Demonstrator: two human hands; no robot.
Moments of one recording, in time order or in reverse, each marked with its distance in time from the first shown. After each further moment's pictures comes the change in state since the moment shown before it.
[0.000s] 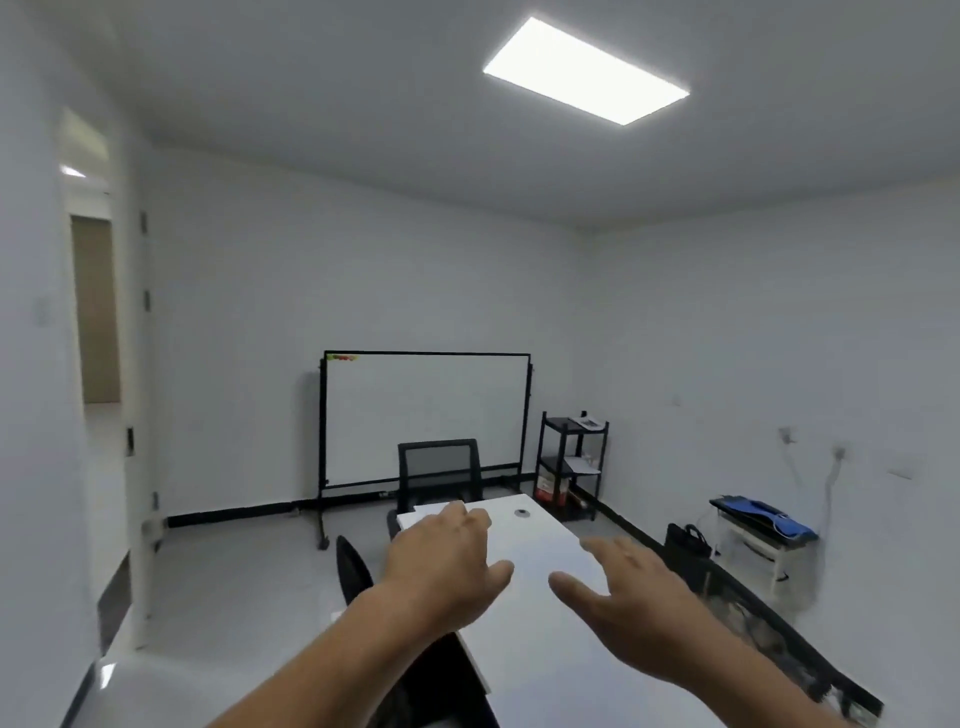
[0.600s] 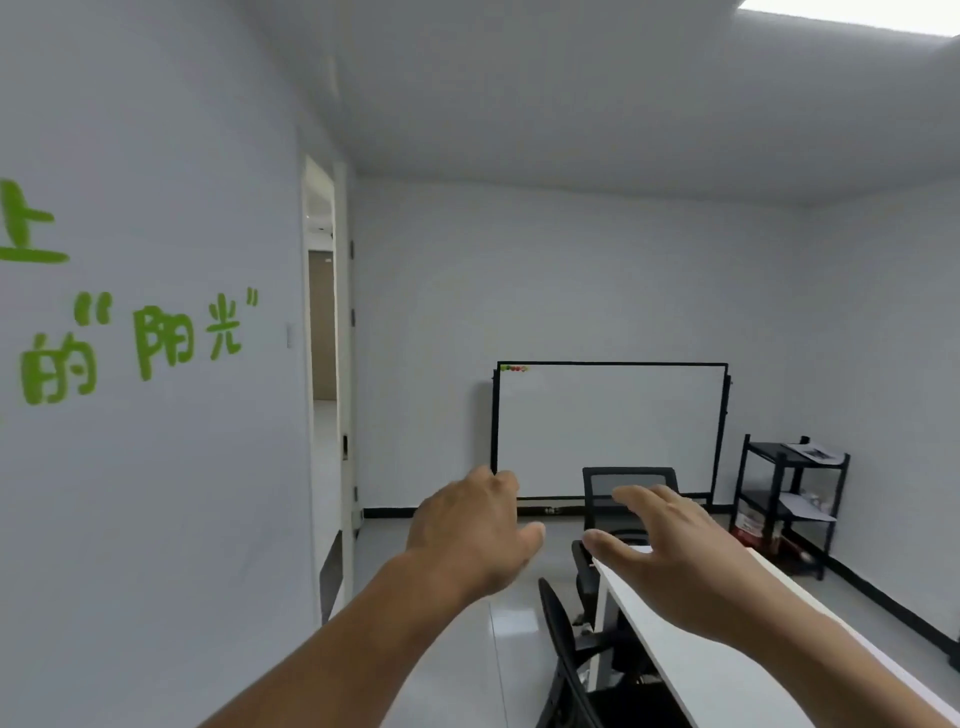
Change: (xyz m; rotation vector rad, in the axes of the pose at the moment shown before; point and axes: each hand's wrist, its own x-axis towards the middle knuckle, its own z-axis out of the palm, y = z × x) left_hand 0.069 -0.302 -0.104 0.087 0.106 -0.305; right_hand 0.198 -0.290 0.076 0.104 -0.004 -0.350
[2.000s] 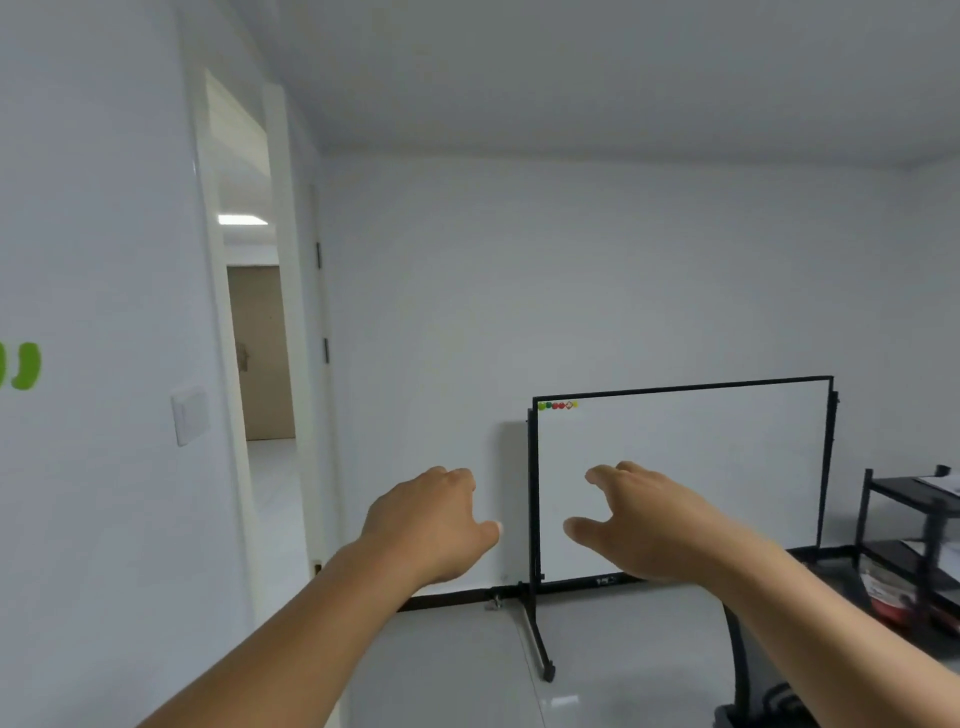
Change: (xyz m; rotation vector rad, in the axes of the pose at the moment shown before) left_hand 0.632 -0.370 0.079 0.098 -0.100 -0.036; right_hand 0.710 -0.081 0.214 -0.175 -0.104 0.033
